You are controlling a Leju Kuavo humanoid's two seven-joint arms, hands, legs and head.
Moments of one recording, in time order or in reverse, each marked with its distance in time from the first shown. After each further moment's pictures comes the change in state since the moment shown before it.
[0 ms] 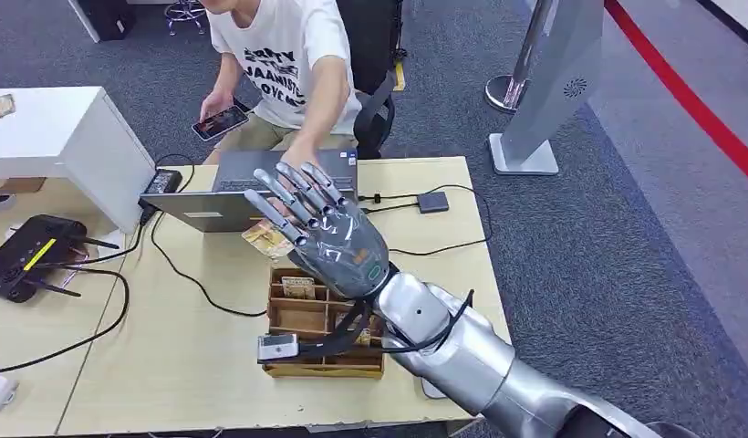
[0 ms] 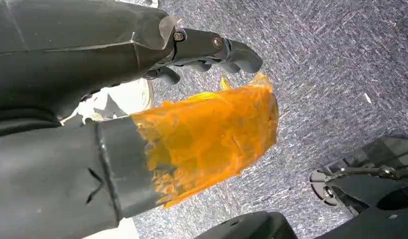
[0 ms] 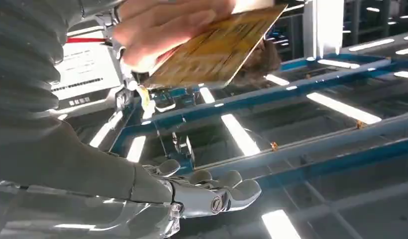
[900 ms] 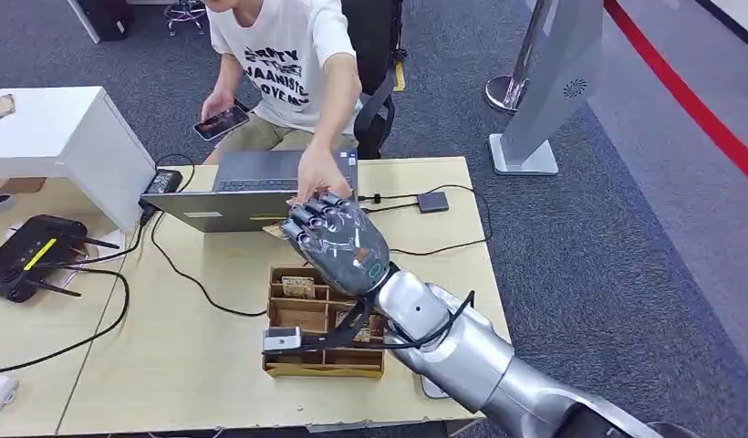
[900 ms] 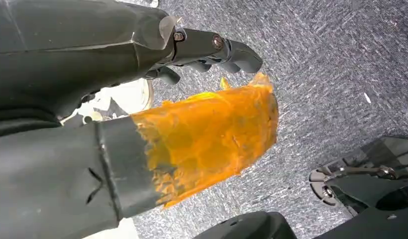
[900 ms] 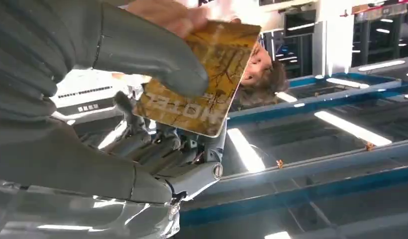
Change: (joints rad) left arm 0.000 0.000 0.000 0.000 0.008 0.002 0.000; right arm -0.002 0.000 0.000 0.051 -0.016 0.022 0.007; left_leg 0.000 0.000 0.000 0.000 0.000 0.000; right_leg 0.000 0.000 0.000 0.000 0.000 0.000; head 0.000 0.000
